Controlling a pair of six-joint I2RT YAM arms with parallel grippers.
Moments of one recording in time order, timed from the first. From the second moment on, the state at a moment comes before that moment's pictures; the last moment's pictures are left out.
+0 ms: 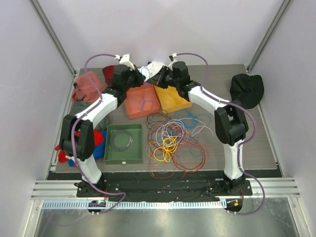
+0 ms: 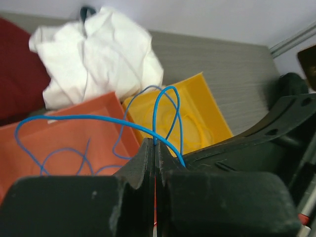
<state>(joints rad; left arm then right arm) -0.34 1.74 1.35 0.15 0.08 -0.46 0.50 2.05 1.64 0.15 -0.36 0.87</state>
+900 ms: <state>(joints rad) -0.33 1.81 1.34 -0.19 -0.05 -0.46 0.61 2.00 1.71 -0.31 -0.10 0.58</state>
